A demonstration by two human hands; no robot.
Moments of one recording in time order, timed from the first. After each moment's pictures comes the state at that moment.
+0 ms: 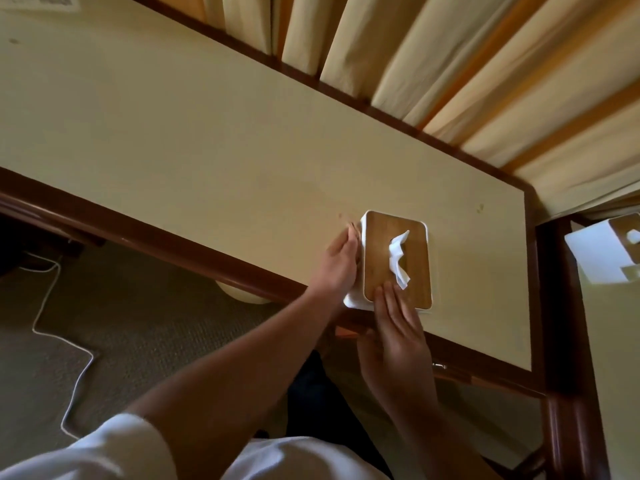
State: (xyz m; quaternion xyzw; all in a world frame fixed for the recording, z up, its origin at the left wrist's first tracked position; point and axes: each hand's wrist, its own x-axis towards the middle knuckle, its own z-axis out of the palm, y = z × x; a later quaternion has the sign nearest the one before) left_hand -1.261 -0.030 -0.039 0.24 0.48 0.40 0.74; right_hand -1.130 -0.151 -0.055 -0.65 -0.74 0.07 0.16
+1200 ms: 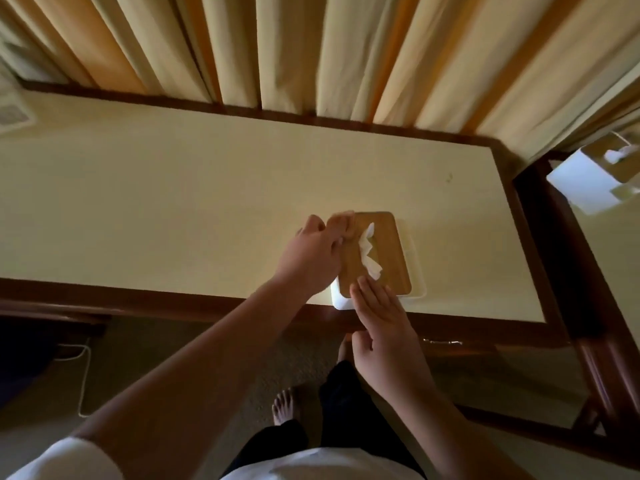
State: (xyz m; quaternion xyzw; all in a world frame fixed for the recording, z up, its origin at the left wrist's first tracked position) left_hand -1.265 0.007 -0.029 0.78 0.53 0.16 0.28; right_hand -1.128 -0.147 -0.065 -0.64 -0.73 0.09 0.22
